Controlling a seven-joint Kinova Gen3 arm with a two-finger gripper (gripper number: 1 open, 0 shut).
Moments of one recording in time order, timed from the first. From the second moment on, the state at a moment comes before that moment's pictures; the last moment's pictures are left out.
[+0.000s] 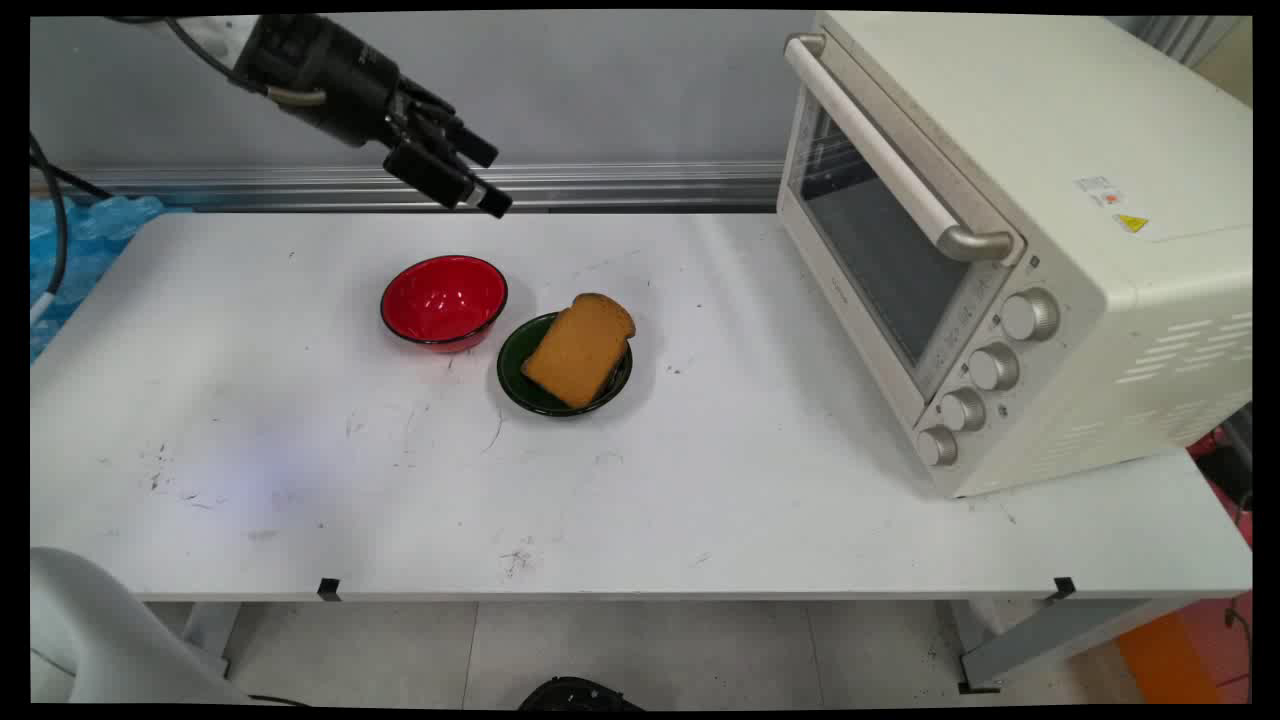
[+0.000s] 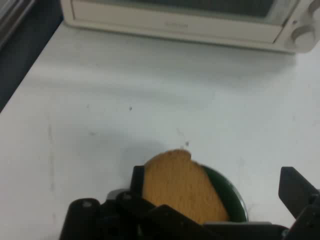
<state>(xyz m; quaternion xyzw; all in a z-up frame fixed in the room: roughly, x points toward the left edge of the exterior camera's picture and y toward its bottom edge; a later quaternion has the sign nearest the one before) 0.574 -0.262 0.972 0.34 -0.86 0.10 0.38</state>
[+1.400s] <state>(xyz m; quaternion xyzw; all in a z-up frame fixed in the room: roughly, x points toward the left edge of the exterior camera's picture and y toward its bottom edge) 0.508 -0.303 1.012 0.32 -0.84 0.11 0.43</state>
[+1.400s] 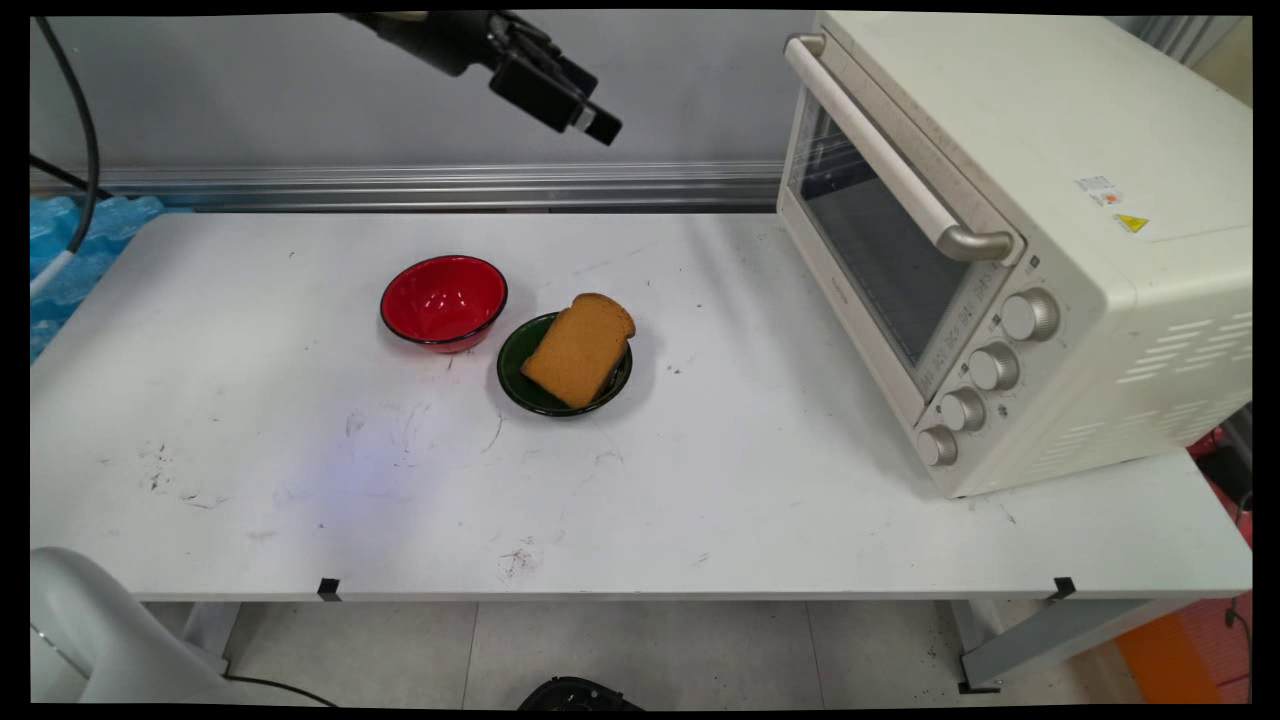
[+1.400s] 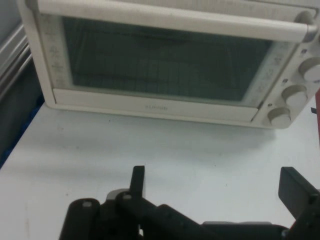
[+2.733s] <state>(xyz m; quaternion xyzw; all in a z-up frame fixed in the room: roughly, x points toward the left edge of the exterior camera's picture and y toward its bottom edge) 0.407 -0.372 1.015 0.33 -0.82 0.13 0.45</state>
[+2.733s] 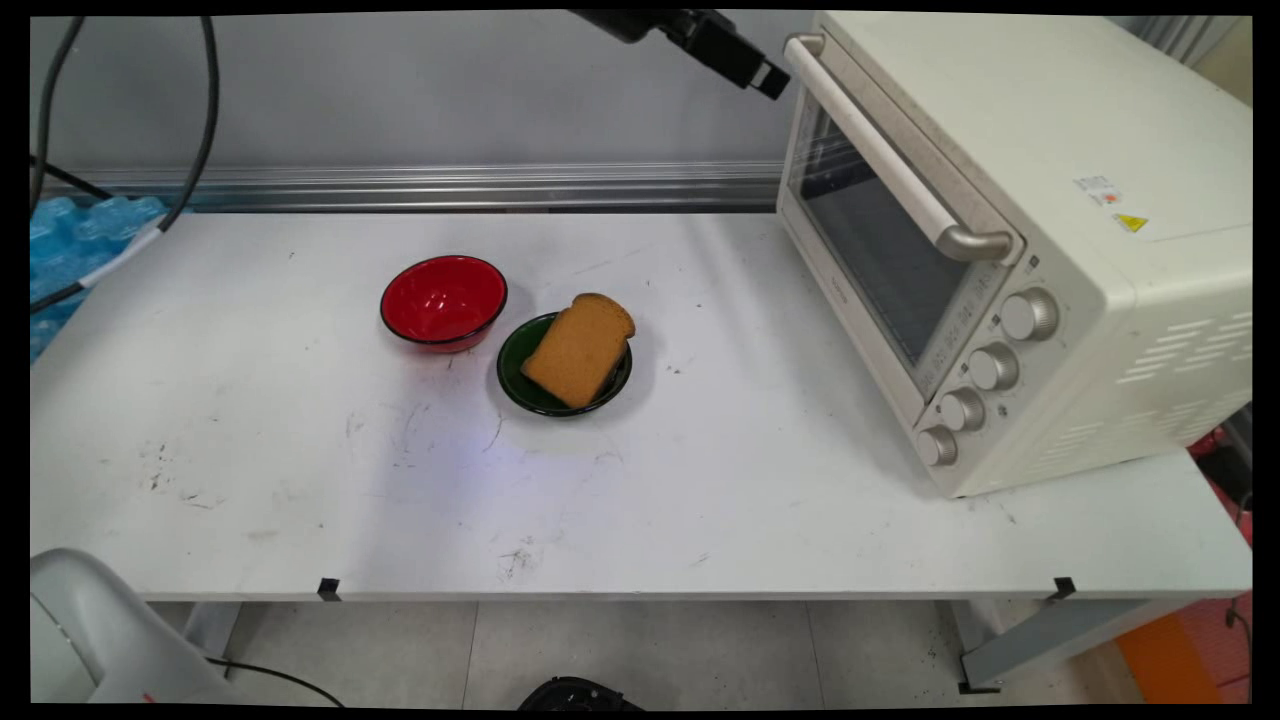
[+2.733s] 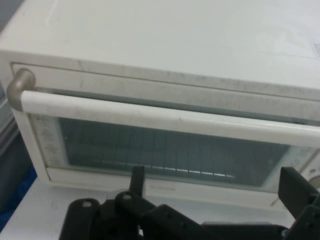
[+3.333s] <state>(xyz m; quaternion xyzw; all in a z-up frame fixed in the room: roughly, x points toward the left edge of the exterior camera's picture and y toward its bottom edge) 0.376 -0.391 1.014 0.32 -0.82 0.14 0.46</state>
